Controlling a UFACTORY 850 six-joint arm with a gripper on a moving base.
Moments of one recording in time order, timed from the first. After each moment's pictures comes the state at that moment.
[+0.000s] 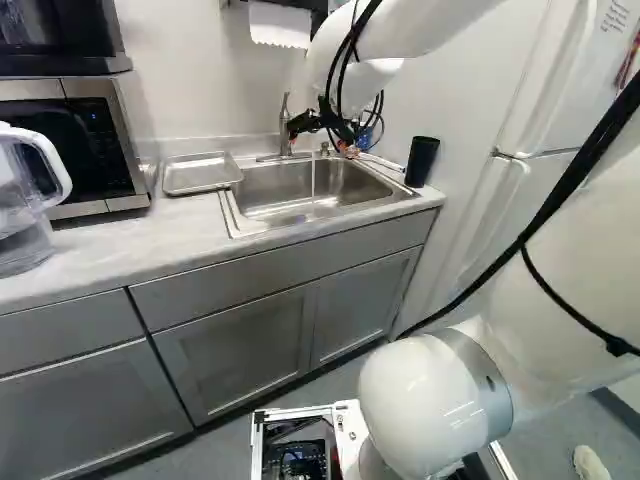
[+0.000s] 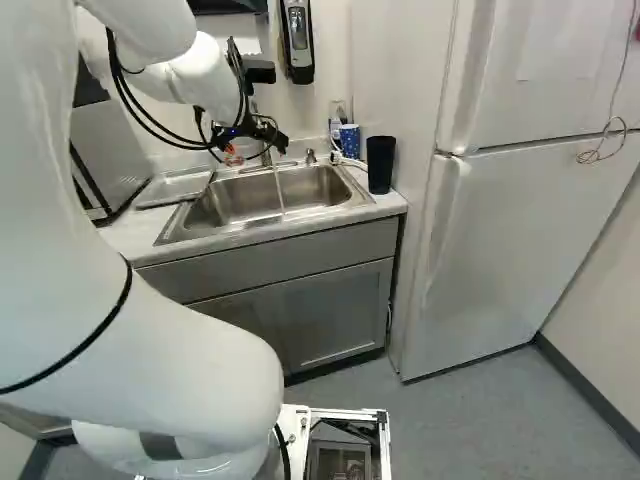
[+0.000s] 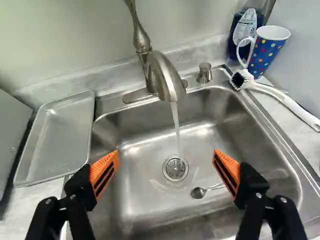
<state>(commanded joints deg) 9.0 9.9 -52.3 7.7 -9.3 0.0</state>
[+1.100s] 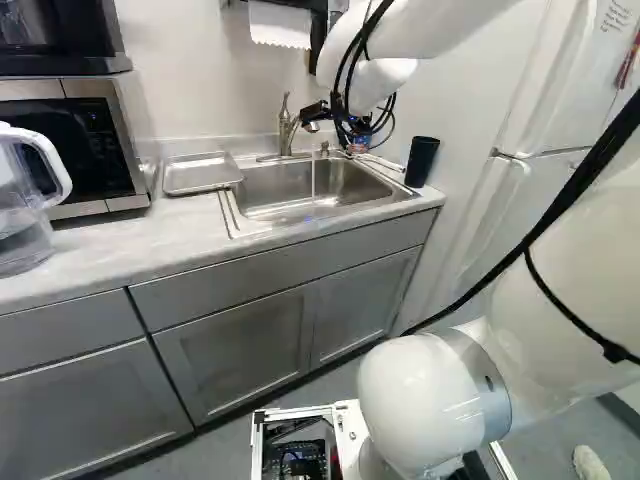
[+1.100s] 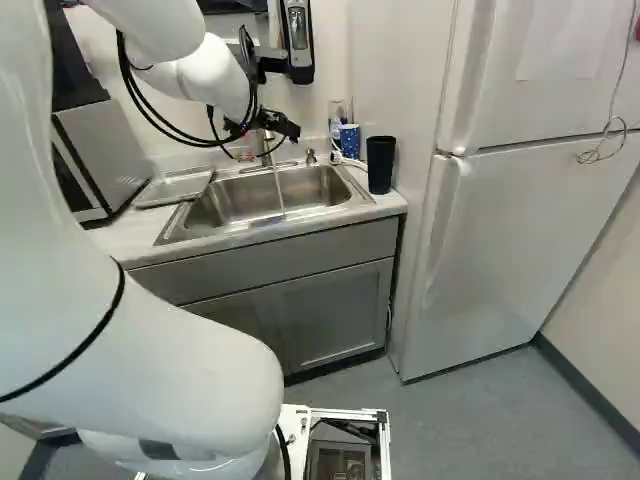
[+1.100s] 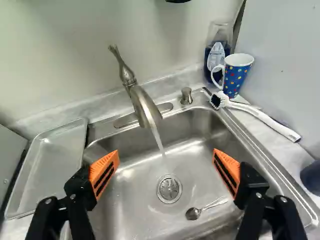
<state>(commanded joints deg) 5.3 11.1 -51.1 11.4 -1.1 -4.4</state>
